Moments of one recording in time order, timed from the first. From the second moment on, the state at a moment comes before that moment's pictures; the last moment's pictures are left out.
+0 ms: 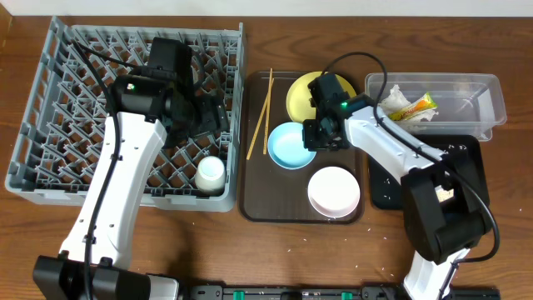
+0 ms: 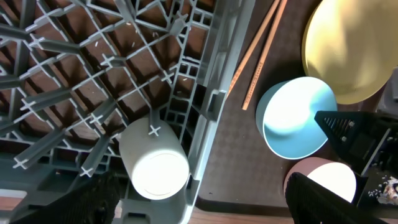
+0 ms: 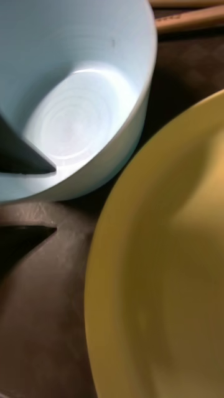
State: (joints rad) left arm -0.17 1.56 1.53 -1.23 0.15 -0.44; right arm 0.45 1.96 1.34 -0.71 -0.12 0.45
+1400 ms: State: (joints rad) left arm -0.17 1.56 1.51 -1.17 0.15 -0.46; right arm 0.46 1.99 1.38 -0.74 -0.18 0.44
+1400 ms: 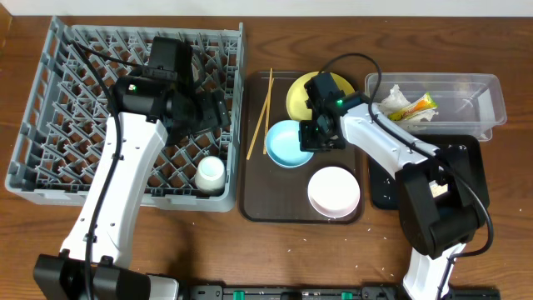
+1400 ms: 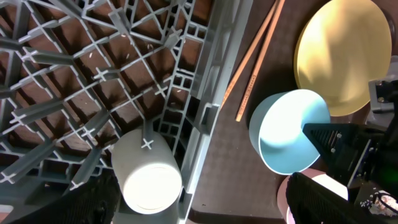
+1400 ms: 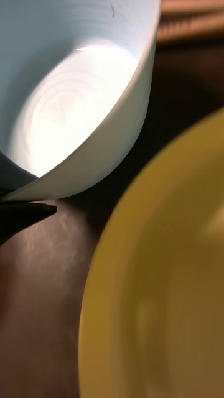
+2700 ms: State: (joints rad) left arm -0.42 1.78 1.51 -1.05 0.19 -0.49; right arm 0.45 1.99 1.39 -0.95 -0.12 0.39
